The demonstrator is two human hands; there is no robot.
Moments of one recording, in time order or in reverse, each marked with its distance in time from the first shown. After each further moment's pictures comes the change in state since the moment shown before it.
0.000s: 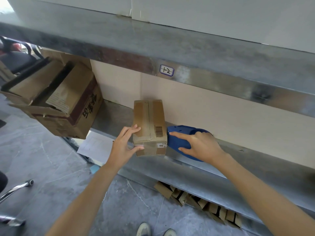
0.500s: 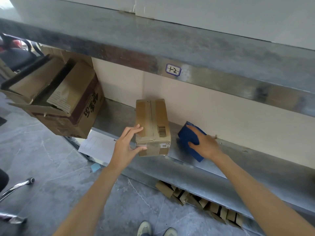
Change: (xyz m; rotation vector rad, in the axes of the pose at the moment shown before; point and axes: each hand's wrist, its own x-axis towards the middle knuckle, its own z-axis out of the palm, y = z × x) left_hand -0.001 -0.002 0.003 -0.024 0.025 -0.041; right_hand 0.015 0.026 0.065 0.522 -0.094 0.361
